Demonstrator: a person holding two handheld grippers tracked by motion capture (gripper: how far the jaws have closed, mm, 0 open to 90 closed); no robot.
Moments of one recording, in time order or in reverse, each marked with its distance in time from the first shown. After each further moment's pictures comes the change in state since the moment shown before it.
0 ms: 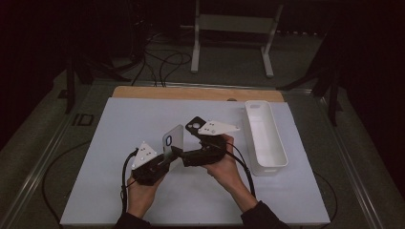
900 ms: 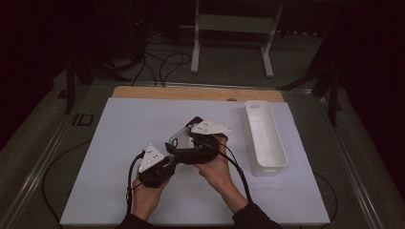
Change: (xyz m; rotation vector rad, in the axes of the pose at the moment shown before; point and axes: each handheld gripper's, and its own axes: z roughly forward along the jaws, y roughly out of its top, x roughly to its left) left arm -0.012 -0.001 0.006 0.006 -0.004 0.019; right arm 0.006 -0.003 0.016 -0.005 -0.055 0.068
